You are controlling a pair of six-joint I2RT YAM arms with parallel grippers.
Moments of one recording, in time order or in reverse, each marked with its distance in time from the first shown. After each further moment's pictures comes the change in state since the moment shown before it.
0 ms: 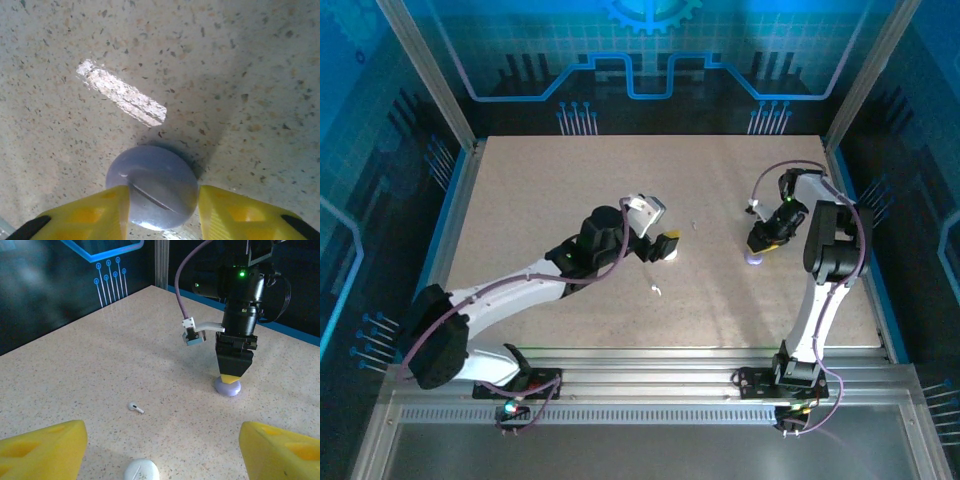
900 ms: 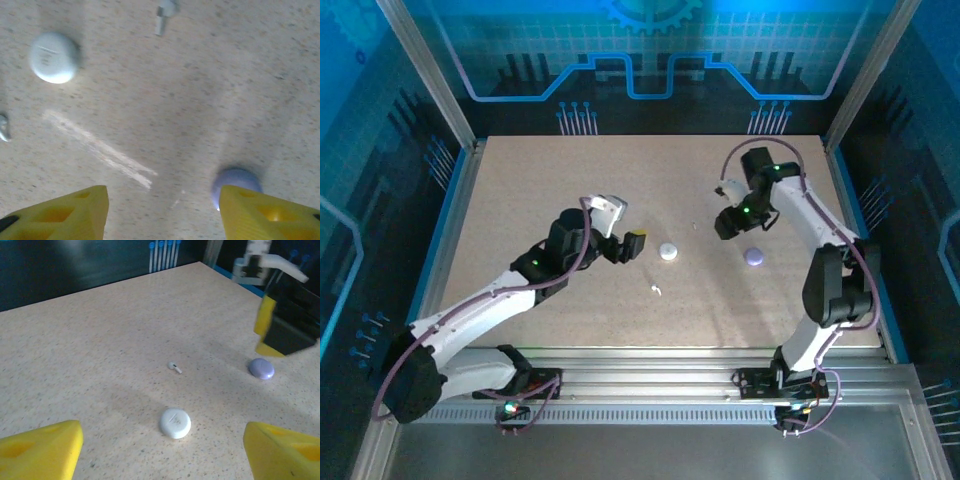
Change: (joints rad) left arm 0.139 -0.219 -0.091 -0.235 -0.035 -0.144; right arm 0.345 -0.371 -0.072 0.122 0.115 0.303
